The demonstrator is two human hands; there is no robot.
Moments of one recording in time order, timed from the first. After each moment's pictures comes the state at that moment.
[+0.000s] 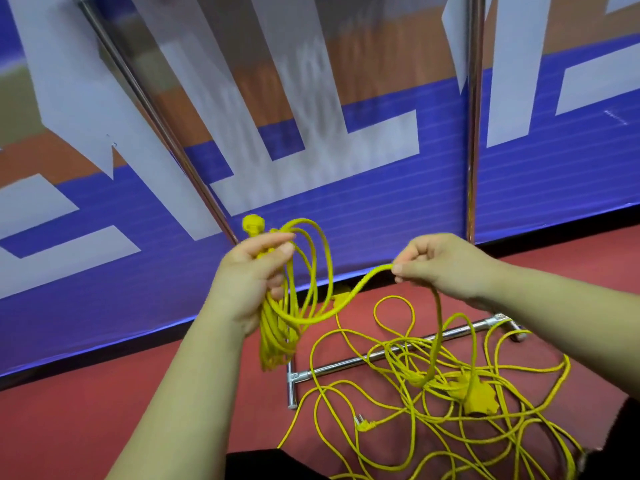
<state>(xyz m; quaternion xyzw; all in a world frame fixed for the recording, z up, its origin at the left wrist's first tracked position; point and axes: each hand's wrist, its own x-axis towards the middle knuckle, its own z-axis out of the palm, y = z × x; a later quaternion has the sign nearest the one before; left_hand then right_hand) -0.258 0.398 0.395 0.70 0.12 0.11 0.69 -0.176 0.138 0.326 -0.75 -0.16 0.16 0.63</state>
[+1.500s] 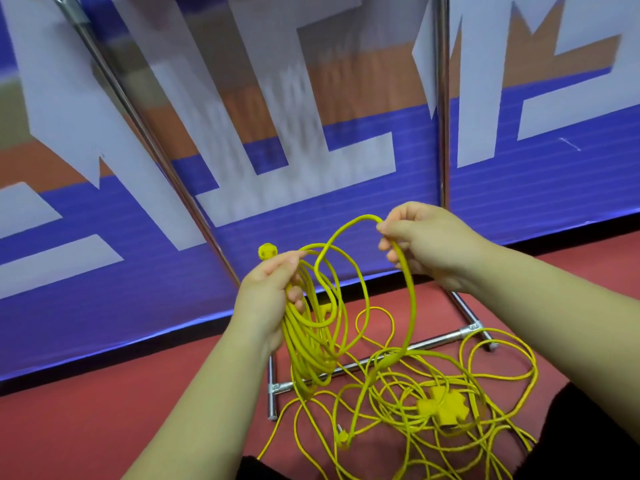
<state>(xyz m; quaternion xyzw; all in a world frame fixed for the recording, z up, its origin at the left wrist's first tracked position) -0.258 0.342 0.375 0.62 0.15 0.10 0.76 -0.187 0.124 0.394 -0.68 -0.07 0.14 0.71</state>
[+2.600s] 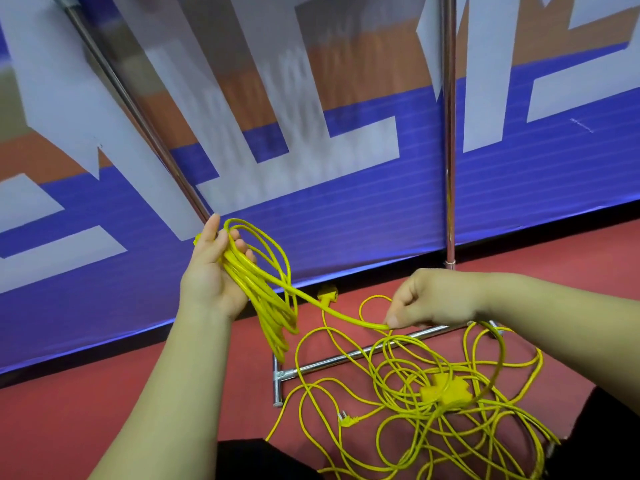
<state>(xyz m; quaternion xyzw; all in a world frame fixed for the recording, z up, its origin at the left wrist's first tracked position) -0.243 0.412 0.389 0.44 0.11 0.21 0.87 -0.193 0.106 0.320 -0.81 -0.28 0.32 0.40</state>
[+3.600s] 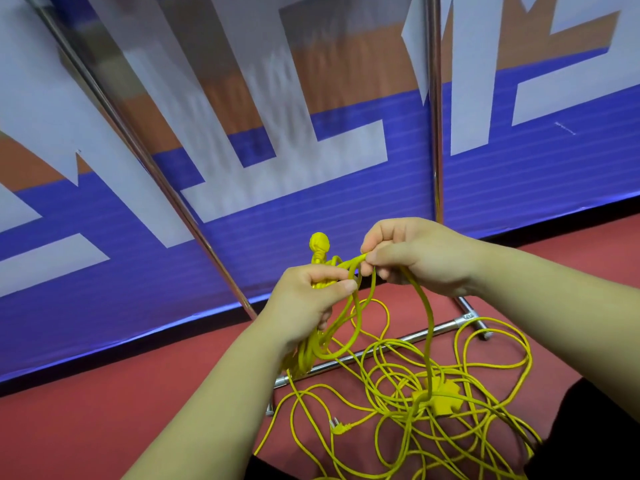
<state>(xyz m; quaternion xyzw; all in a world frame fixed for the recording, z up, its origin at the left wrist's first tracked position) -0.247 0.315 0.350 0.80 0.04 -0.01 0.59 -0.187 0.115 0.374 -0.65 -0.20 0.26 0.68</state>
